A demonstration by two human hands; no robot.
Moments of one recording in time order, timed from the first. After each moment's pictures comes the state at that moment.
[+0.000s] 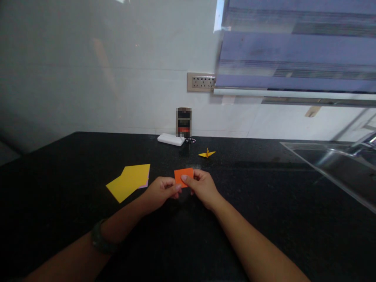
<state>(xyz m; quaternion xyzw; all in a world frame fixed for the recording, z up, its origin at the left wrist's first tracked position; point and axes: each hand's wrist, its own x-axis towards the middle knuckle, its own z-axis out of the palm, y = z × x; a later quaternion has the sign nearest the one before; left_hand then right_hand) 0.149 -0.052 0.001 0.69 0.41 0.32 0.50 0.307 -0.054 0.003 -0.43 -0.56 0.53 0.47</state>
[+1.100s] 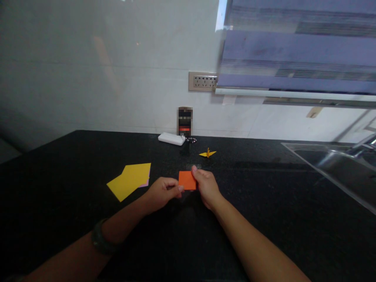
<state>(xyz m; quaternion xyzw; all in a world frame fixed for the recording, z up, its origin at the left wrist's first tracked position) 0.151 -0.055 0.007 0.71 0.43 0.31 0.47 0.306 -0.049 -0.003 -0.42 -0.44 0.59 0.53</state>
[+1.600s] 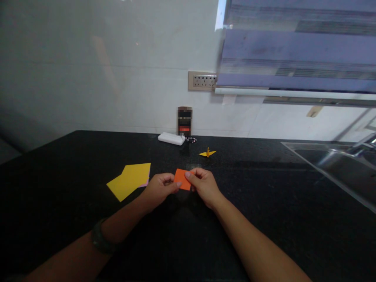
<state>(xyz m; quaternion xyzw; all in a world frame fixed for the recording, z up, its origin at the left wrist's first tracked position) 0.150 -0.051 -0.001 0.64 0.45 0.38 0.48 0.308 -0.050 -0.002 -0.44 -0.52 0.53 0.50</state>
